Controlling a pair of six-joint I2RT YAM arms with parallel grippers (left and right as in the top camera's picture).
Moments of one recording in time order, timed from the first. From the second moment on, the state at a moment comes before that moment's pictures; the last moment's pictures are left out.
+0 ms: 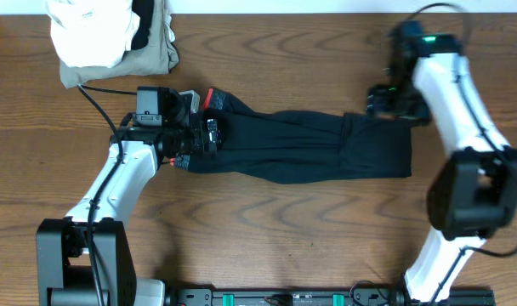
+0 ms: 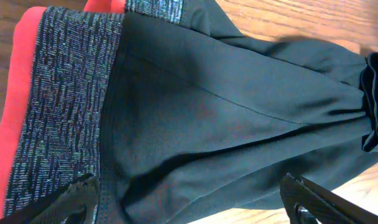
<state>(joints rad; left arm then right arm) -0.05 1.59 0.96 -0.46 0.44 -0.17 0.02 2.02 1.78 -1.34 0.05 0.25</state>
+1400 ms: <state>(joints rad) -0.05 1.59 0.96 -0.46 0.44 -0.17 -0.18 1.96 1.25 -0.81 -0.35 -0.02</state>
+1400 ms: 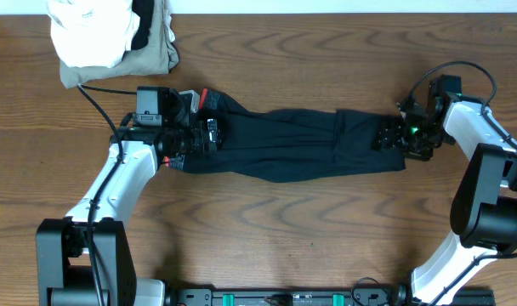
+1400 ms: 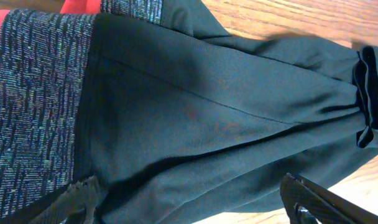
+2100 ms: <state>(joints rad) -0.05 1.59 0.96 -0.45 0.44 -0.17 -0.29 1.96 1.24 -0.68 -0.37 -0.16</state>
